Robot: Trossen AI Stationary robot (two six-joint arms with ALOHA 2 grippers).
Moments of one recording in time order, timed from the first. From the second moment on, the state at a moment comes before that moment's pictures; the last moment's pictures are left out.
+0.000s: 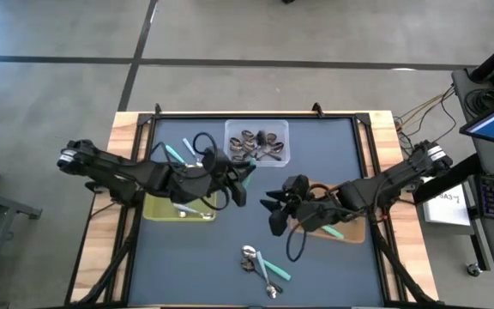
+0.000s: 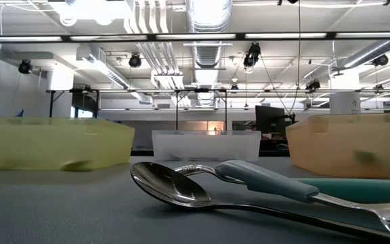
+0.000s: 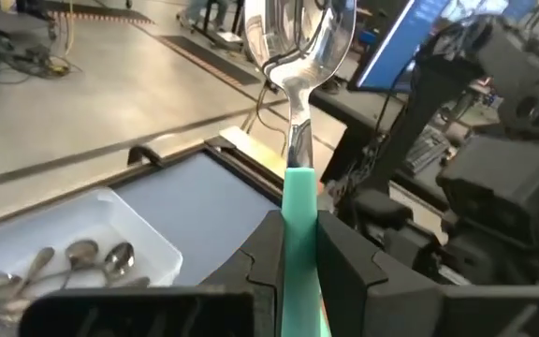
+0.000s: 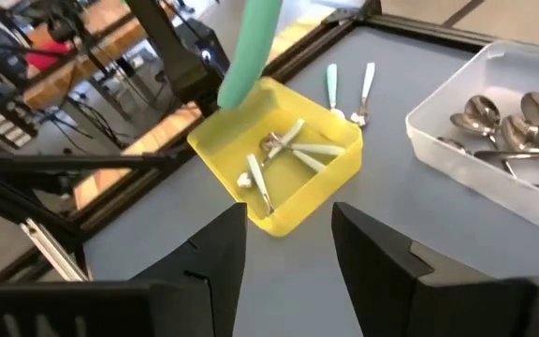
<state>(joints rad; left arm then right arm) -0.30 1.47 1.39 -0.22 -0.77 -0.58 0.43 1.51 1.35 -0.44 0.68 0.89</state>
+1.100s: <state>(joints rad) -0.28 1.57 1.46 -0.05 -0.72 -0.54 0.32 1.46 1.35 -0.30 0.75 0.81</state>
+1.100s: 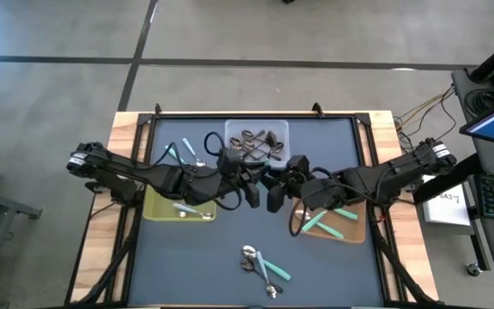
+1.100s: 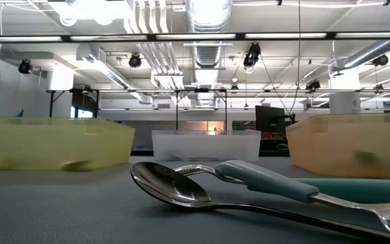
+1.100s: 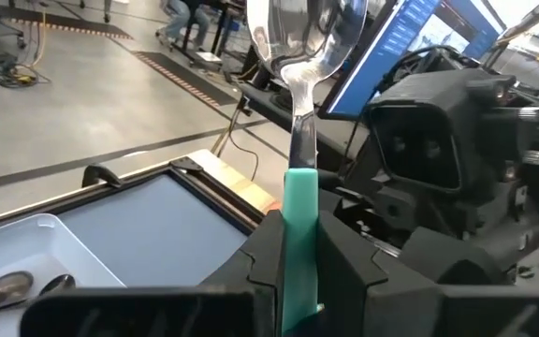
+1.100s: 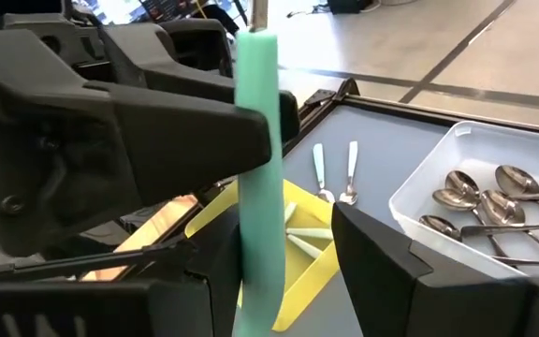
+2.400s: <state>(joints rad) -0.28 1.54 1.46 -0.37 -0.71 -0.54 0.45 1.26 1.25 -1.35 0.33 1.26</state>
